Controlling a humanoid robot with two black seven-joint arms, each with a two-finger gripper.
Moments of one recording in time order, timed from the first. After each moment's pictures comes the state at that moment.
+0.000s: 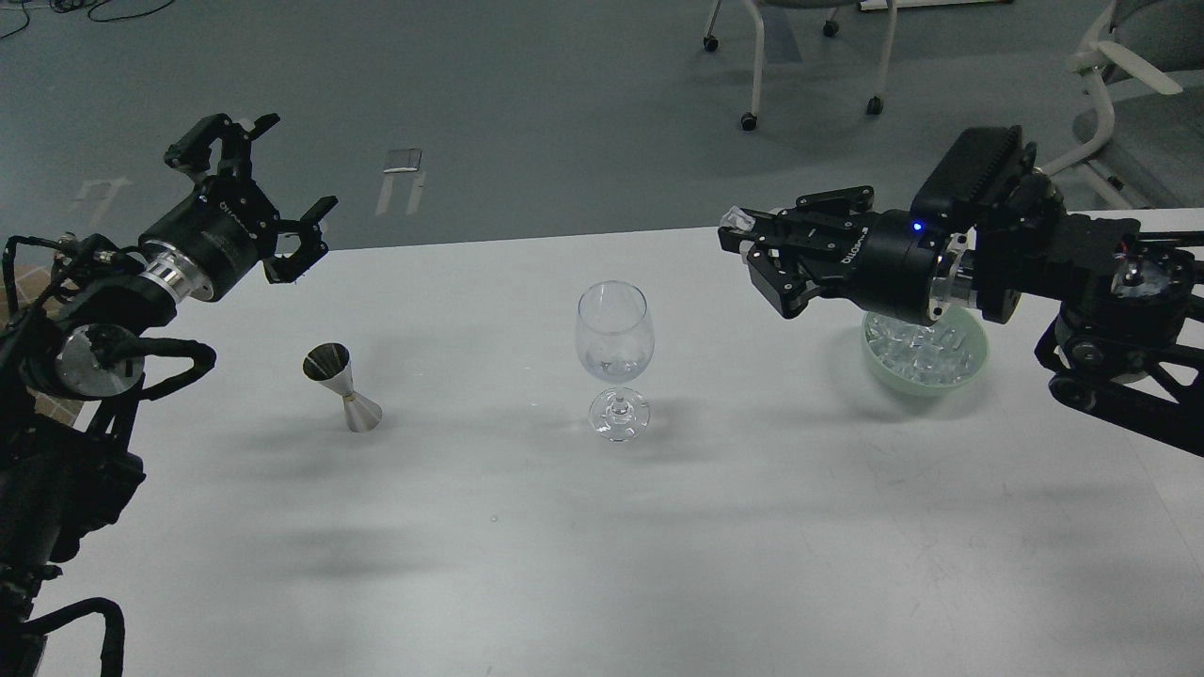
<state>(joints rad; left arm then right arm) -0.58 0.39 -1.40 -0.88 0.52 -0.49 0.18 1.07 -0.74 0.18 1.55 -1.81 -0.03 0.13</state>
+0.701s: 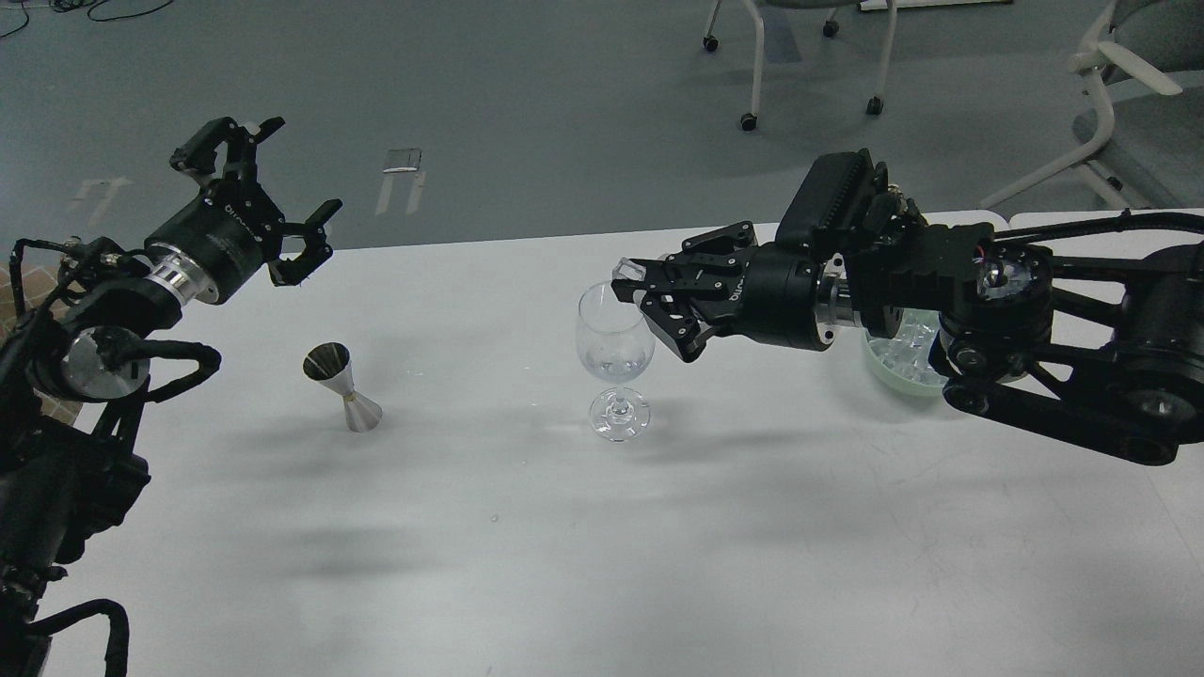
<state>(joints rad) -0.57 0.38 -1.40 -0.88 0.52 -0.49 0.18 1.14 -0.54 0.13 1.51 -1.80 0.06 0.12</state>
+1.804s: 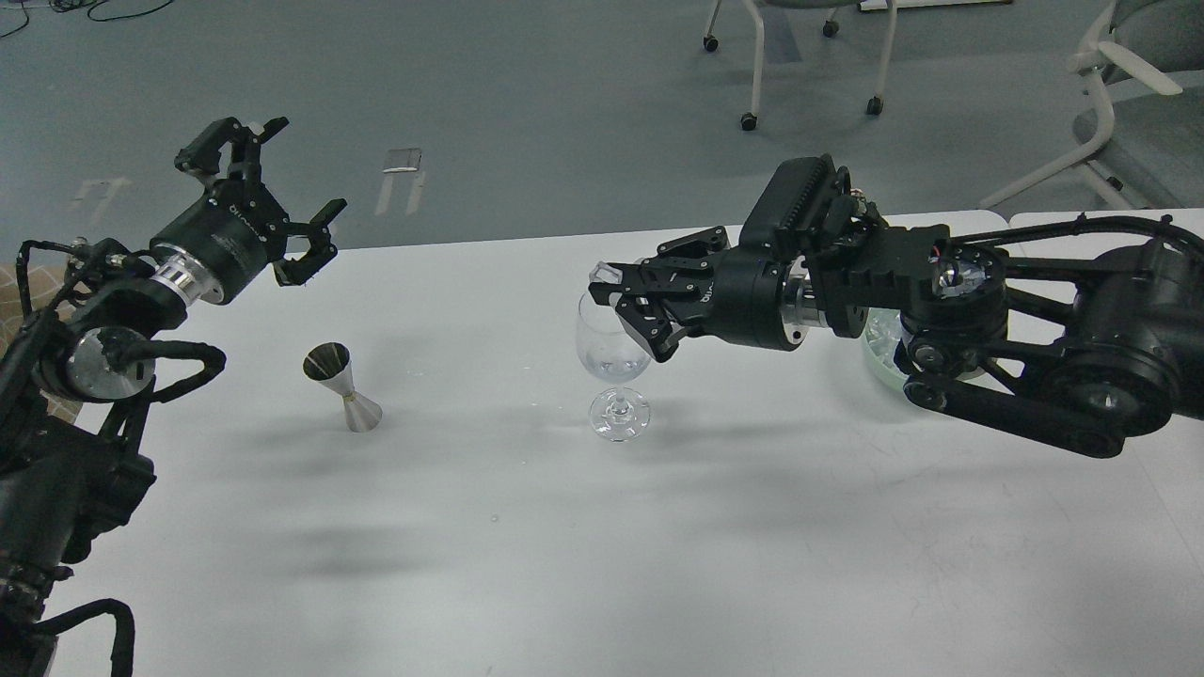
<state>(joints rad) -0.57 0.37 -1.40 -0.88 0.52 -0.49 0.18 1.14 -0.47 0.12 1.44 -1.79 0.06 0.12</state>
